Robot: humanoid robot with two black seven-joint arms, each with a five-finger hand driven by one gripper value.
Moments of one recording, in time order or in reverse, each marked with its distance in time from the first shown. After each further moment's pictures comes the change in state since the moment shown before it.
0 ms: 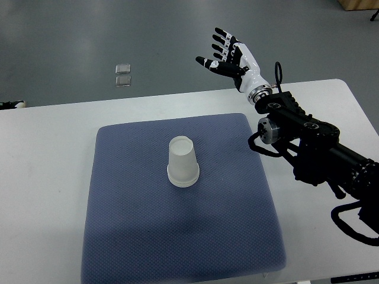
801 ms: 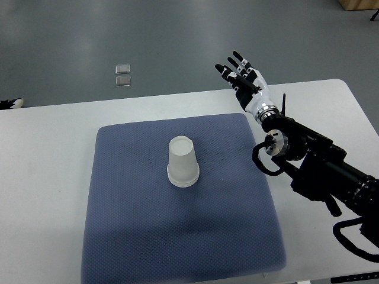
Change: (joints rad) left arm 0.000 0.000 0.000 0.000 0.000 0.000 0.000; right arm -0.100 0.001 0.030 -0.016 0.328 0.141 -0.011
